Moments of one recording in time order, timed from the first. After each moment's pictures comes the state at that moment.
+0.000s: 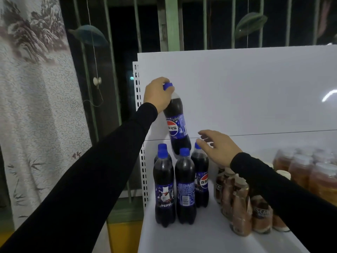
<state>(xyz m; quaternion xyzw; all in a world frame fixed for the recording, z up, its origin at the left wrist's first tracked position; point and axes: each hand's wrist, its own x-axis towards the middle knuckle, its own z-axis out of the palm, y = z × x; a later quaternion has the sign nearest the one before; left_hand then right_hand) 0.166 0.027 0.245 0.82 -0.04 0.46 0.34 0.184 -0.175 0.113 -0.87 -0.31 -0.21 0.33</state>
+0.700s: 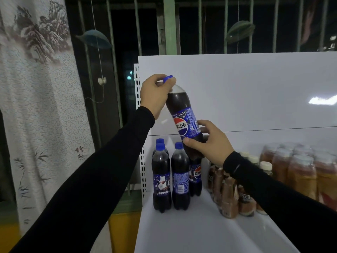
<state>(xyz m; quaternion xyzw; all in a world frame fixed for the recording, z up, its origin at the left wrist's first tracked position) 0.105 -0.002 0.233 0.68 -0.10 0.45 0.57 0.113 -0.176 0.114 -0.78 -0.30 -0.20 0.52</state>
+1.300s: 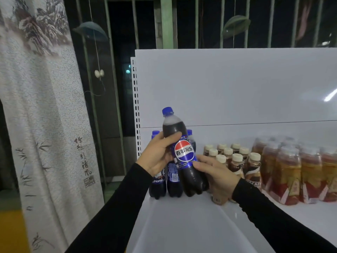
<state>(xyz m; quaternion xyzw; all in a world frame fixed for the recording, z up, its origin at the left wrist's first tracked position) 0.044 -0.029 0.095 0.57 -0.12 0.09 0.81 0.075 -0.209 0.042 -0.60 -0.33 0.18 0.71</state>
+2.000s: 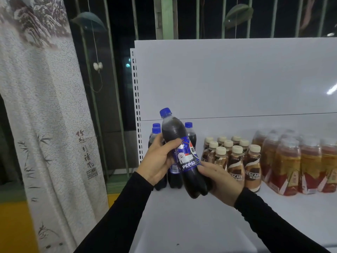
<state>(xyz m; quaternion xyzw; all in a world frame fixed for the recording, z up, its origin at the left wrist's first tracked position) 0.028 -0.032 0.060 0.56 -0.09 0.12 0.82 0.062 -0.218 0.008 -0.59 -0.29 0.20 0.72</state>
